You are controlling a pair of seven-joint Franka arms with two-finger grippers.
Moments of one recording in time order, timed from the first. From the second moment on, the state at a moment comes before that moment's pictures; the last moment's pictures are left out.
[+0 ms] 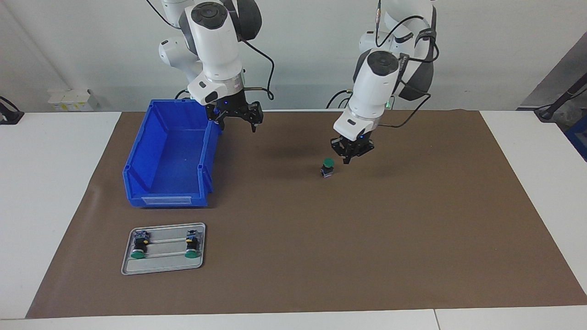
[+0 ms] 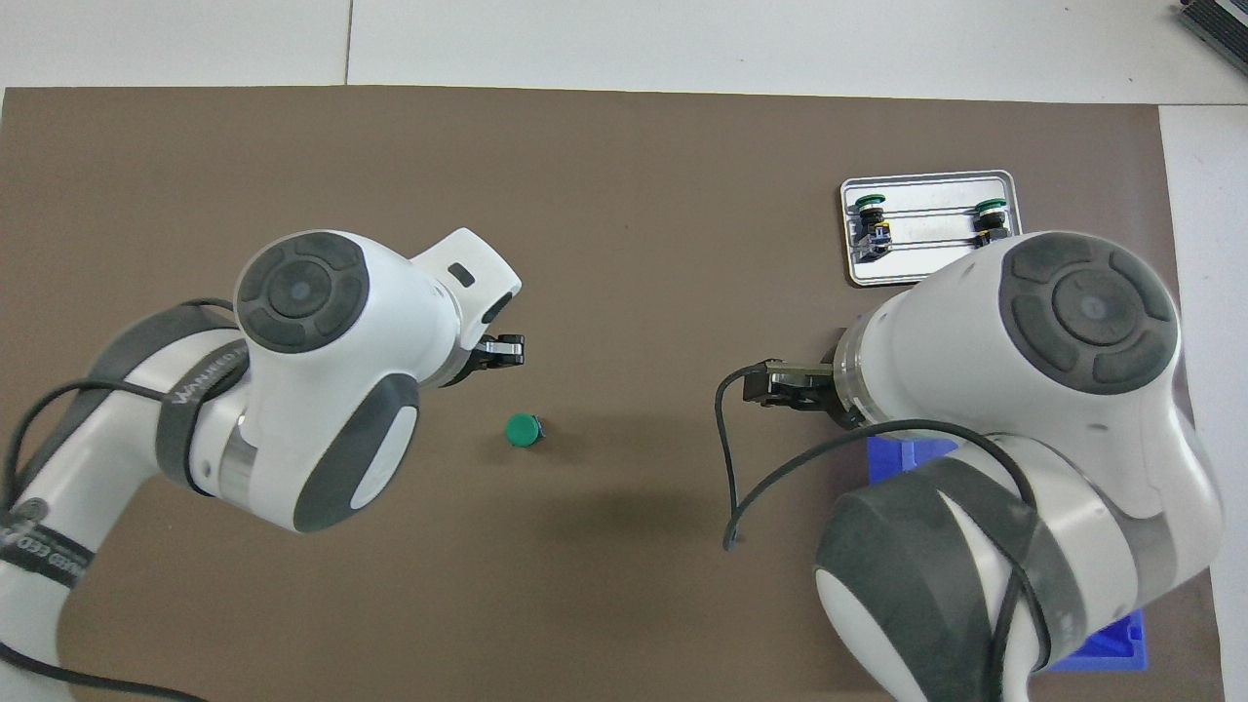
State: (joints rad) left arm -0.39 0.08 -0.05 -1.82 -0.05 1.98 -0.36; right arm 0.49 -0.05 -0.08 -1.82 0.03 1.77 0.51
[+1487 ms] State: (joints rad) left arm -0.01 -0.03 -0.03 -1.61 -0.03 1.55 0.06; right arm 0.87 0.46 -0.07 -1.78 -0.05 2.48 0.60
